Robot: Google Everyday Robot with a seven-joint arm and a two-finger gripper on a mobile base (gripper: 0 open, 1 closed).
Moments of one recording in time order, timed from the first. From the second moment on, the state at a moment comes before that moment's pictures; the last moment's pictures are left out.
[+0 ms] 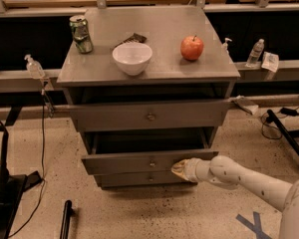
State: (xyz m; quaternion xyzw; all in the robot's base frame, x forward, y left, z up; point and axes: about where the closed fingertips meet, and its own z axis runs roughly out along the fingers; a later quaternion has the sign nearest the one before) arm 0.640 -0.142 0.354 -0.53 0.74 0.11 0.40
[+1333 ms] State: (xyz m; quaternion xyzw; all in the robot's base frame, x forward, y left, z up) arm 0.693 -0.145 0.351 -0.50 0.76 0.08 0.41
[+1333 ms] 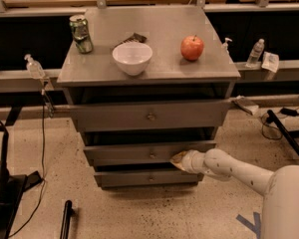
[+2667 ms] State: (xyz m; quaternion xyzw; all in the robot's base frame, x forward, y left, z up) arm 0.709 -0.144 0.348 -0.48 0.75 0.11 0.43
